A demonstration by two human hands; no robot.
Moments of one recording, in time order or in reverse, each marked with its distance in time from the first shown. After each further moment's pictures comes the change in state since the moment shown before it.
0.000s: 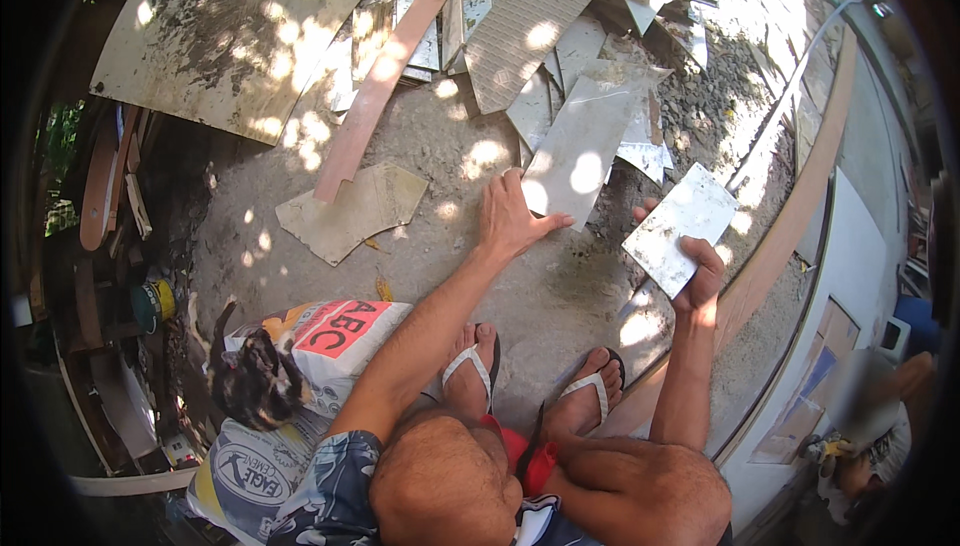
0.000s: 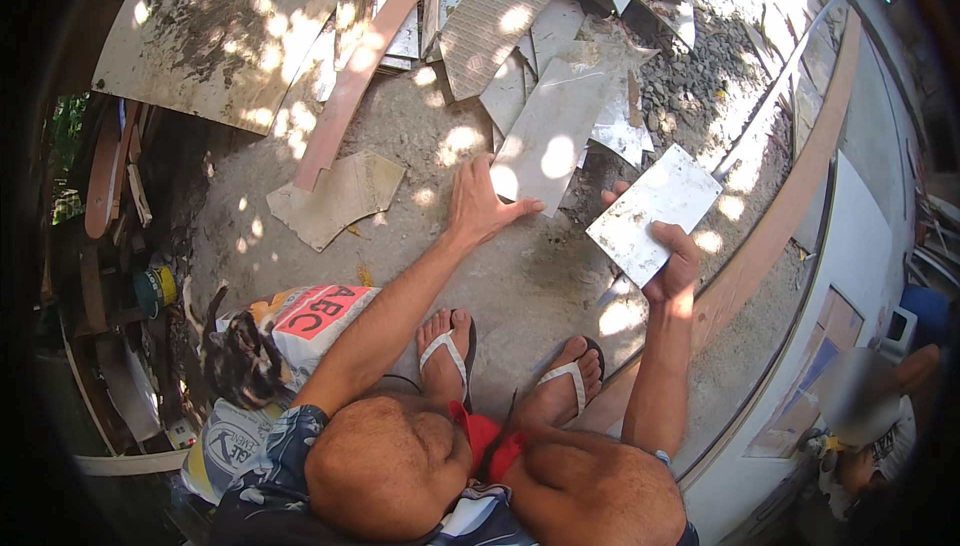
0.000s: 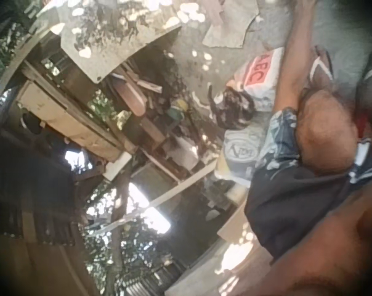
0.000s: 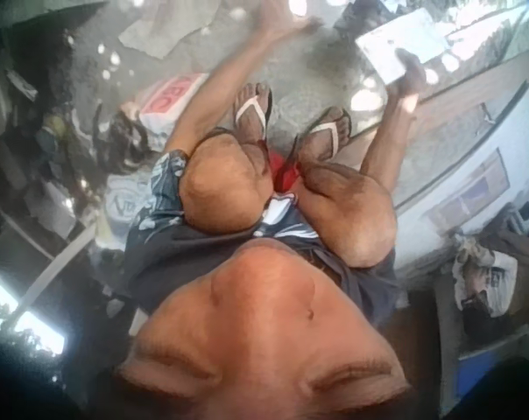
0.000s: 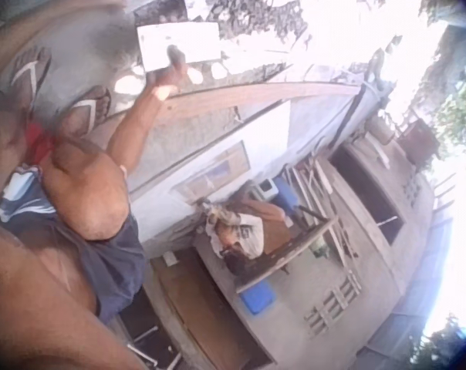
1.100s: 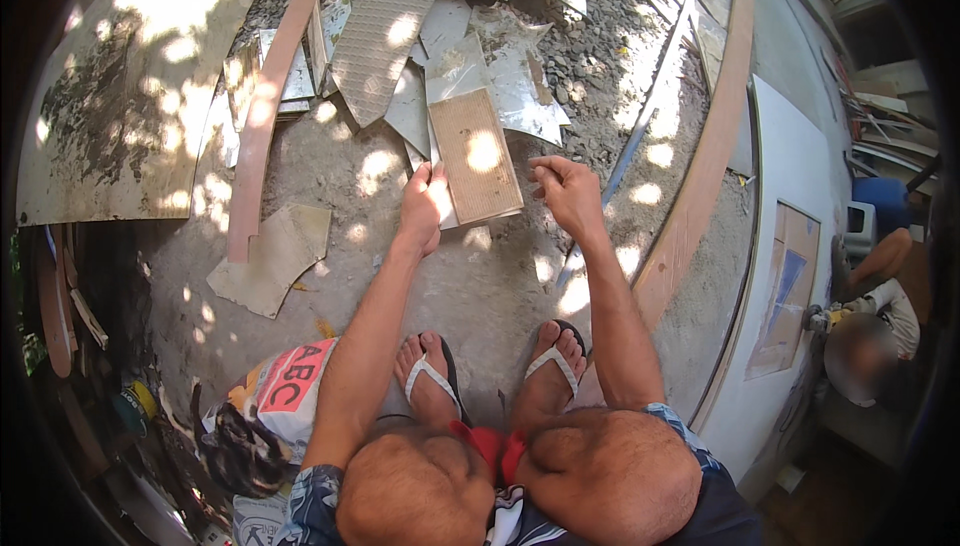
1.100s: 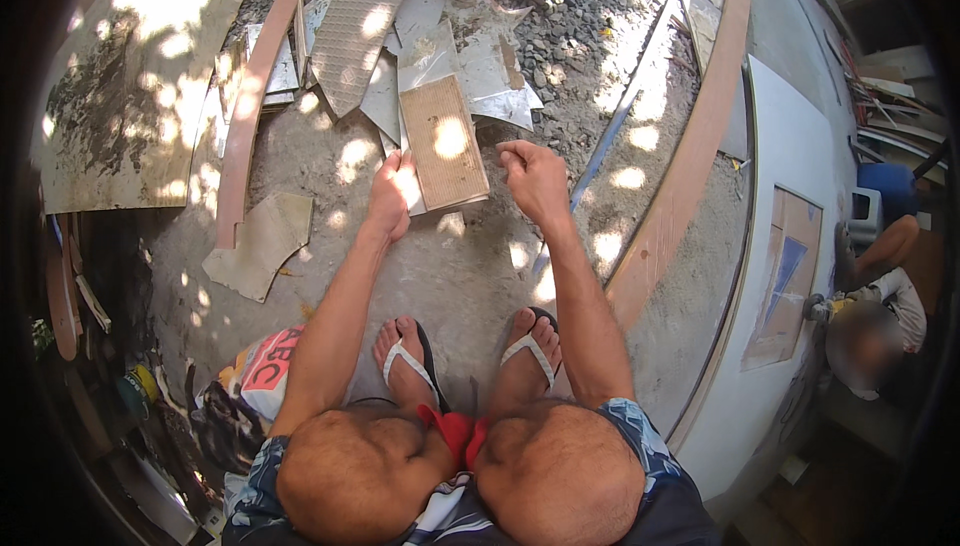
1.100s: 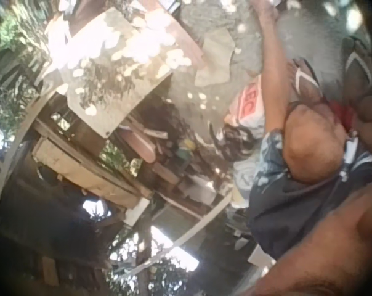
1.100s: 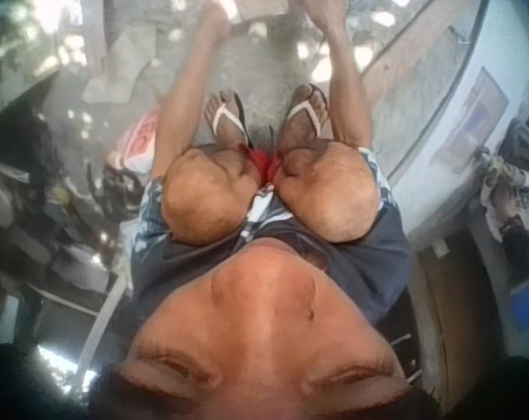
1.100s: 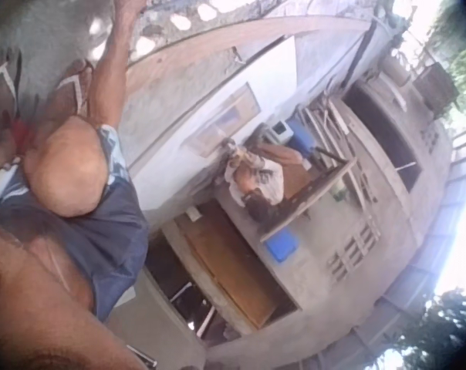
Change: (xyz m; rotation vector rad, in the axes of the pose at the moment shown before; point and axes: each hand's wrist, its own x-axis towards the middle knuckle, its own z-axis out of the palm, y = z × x) left_hand 0.030 0.013 0.039 -1.231 -0.315 -0.512; right_hand 0.049 0.025 -0.003 -1.138 0.354 0.001
